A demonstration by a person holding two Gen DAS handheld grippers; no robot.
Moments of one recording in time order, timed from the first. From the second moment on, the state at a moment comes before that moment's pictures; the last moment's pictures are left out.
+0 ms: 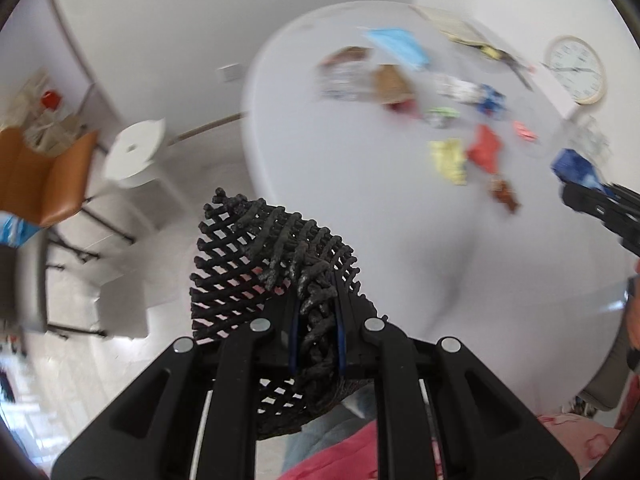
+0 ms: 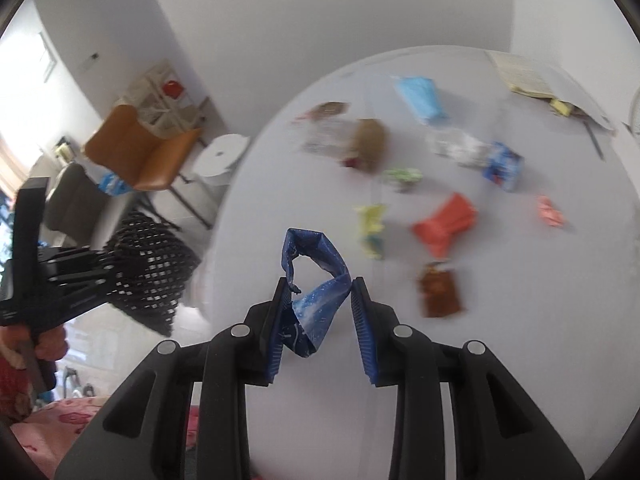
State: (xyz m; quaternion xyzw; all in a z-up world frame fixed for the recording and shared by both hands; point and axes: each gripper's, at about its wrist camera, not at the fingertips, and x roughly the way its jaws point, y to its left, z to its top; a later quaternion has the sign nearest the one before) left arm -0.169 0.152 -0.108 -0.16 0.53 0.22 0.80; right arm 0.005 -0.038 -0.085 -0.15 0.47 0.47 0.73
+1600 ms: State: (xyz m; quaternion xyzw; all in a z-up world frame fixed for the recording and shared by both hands) left arm -0.261 0.292 -0.138 -0.17 0.52 0.29 0.79; right arm -0.116 0.164 -0.110 -0.22 0.48 0.52 0.67
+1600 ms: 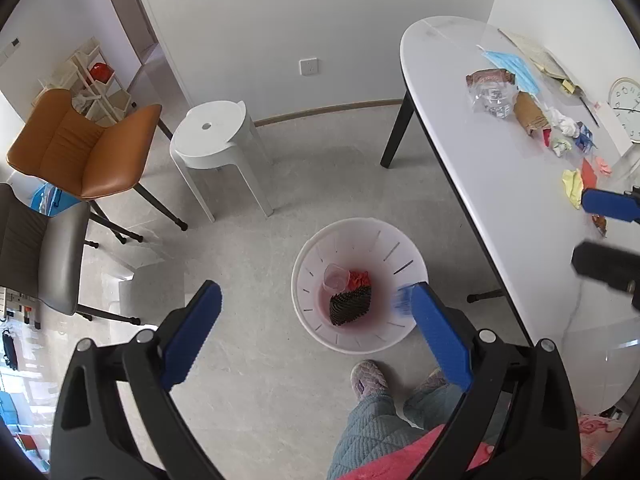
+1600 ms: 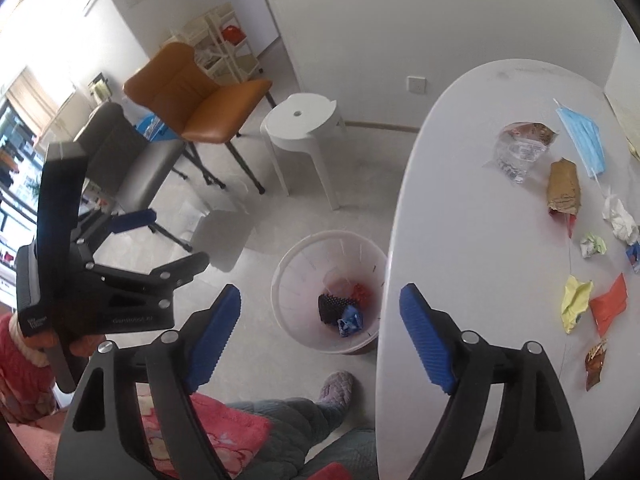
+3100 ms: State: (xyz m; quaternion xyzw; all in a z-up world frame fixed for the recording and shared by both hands) left arm 0.083 0.086 -0.201 -0.11 0.57 -0.03 0.81; right arm 0.080 -0.099 -0.170 -0.08 0.55 0.18 0.81
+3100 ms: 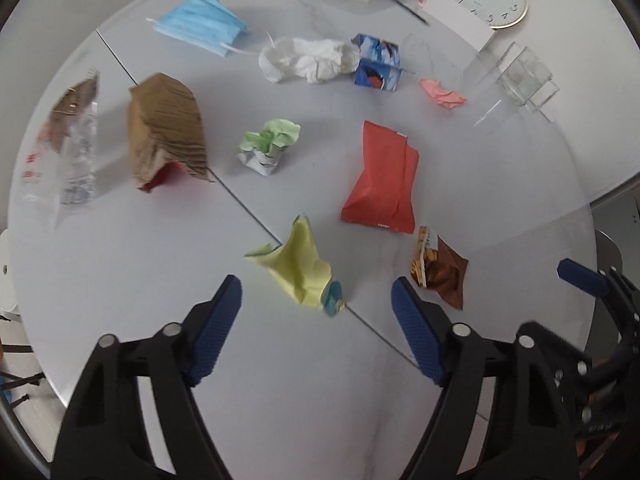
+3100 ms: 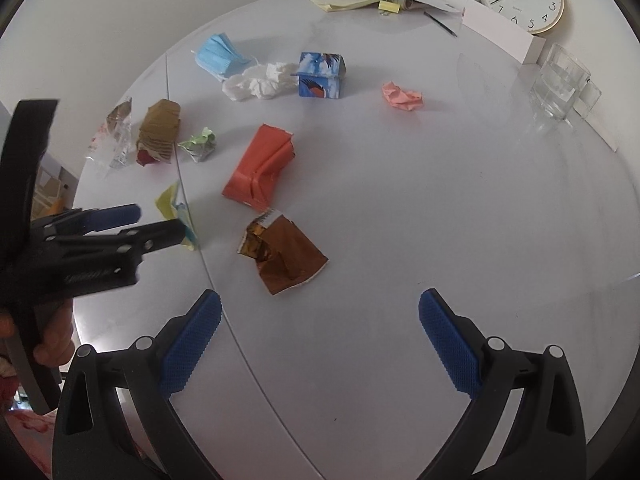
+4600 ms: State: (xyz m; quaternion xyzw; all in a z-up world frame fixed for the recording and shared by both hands) left arm 0.015 0.146 -0.155 -0.08 0.54 0.02 0.84; right arm 0.056 0.002 -0.162 -0.19 0.51 0.34 0.77
